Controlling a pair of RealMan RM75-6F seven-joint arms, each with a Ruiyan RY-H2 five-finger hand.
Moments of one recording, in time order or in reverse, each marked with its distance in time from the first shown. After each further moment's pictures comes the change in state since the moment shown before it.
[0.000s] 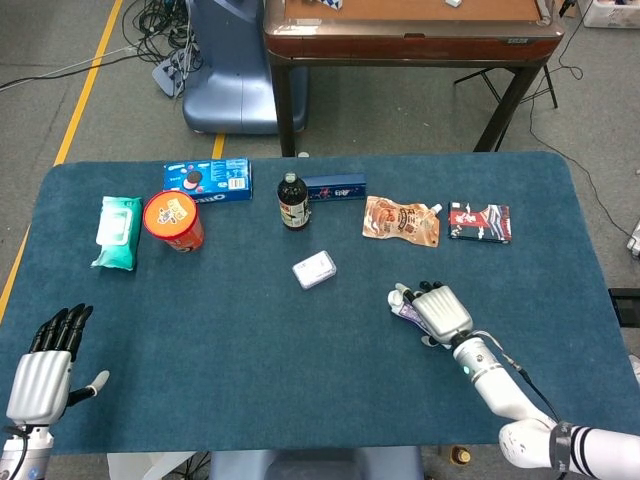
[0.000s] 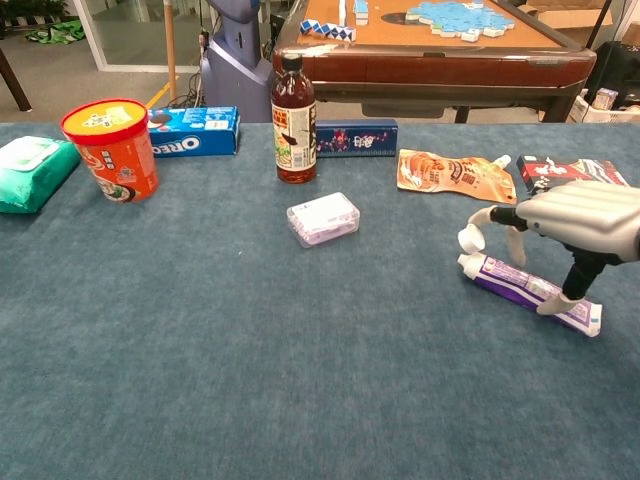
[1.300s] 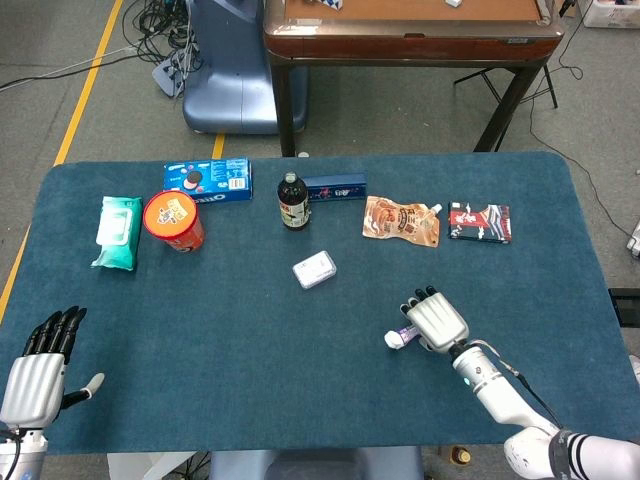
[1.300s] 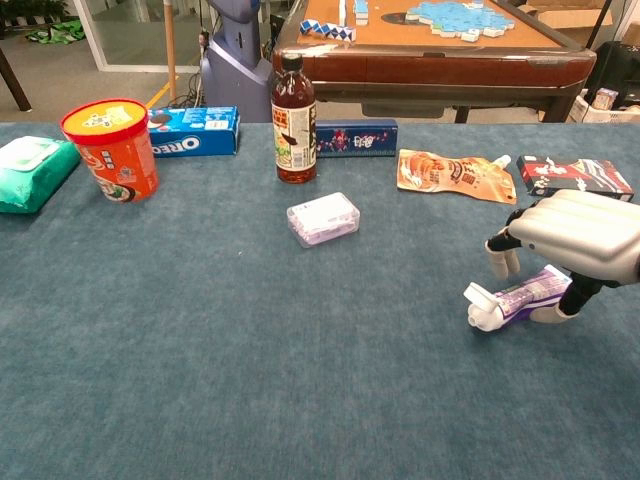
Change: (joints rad) left arm 0.012 0.015 0.005 0.000 -0.004 0.006 -0.026; right arm -0.040 -0.058 -0.064 0.127 -0.224 0.090 0.032
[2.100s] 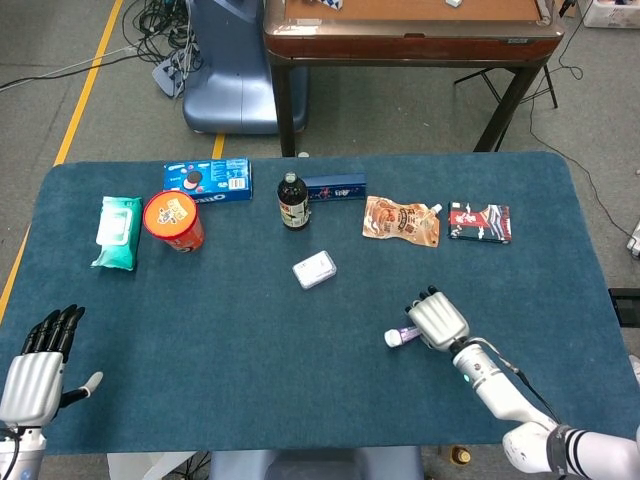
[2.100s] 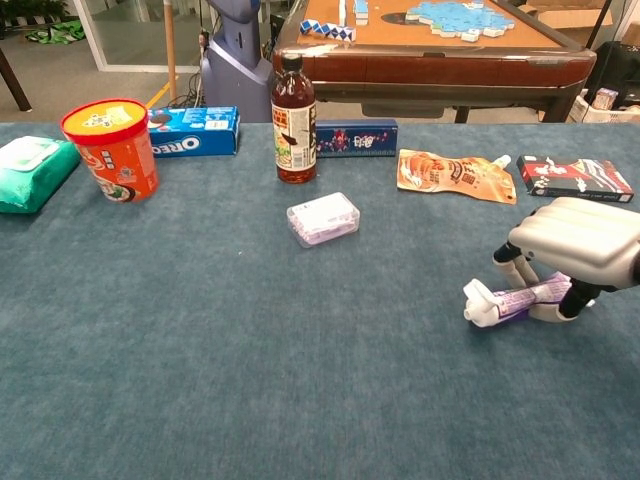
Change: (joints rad) left arm -0.006 0.004 -0.006 0.007 -0.002 -0.009 -0.005; right arm 0.011 -0.010 0.007 0.034 0.024 -0.054 -0.027
